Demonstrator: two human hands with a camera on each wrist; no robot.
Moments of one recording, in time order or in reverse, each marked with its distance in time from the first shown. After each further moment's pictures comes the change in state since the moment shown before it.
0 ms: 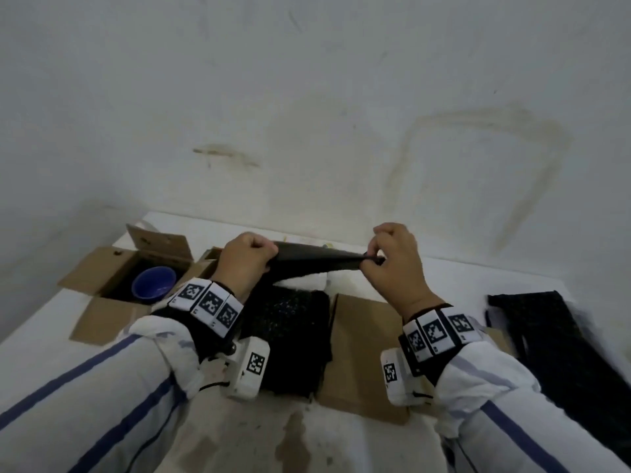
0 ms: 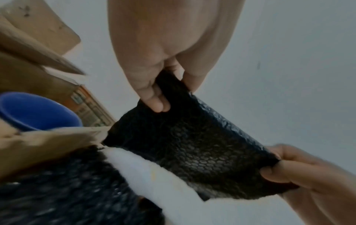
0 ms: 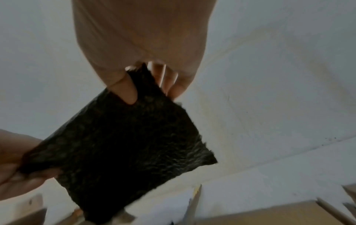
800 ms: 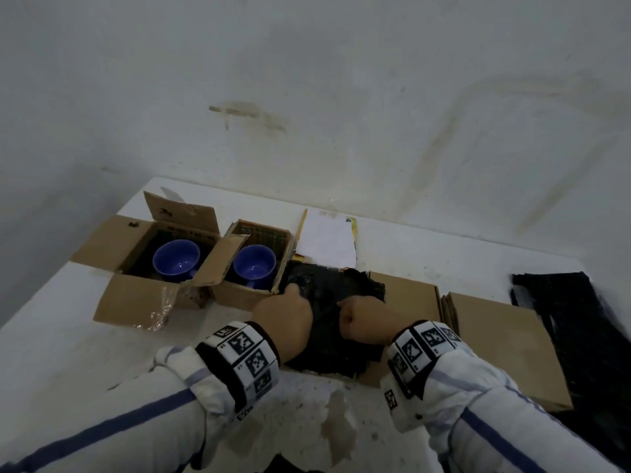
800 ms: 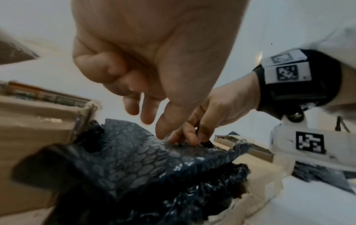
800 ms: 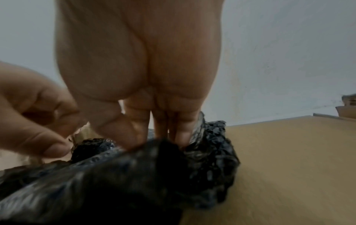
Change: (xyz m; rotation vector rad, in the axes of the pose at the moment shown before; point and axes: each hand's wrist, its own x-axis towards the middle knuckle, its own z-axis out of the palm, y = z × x) left_hand -0.026 -0.092 -0.016 1.293 -0.677 0.368; right_hand -0.045 -0.022 0.112 -0.356 -0.996 0.208
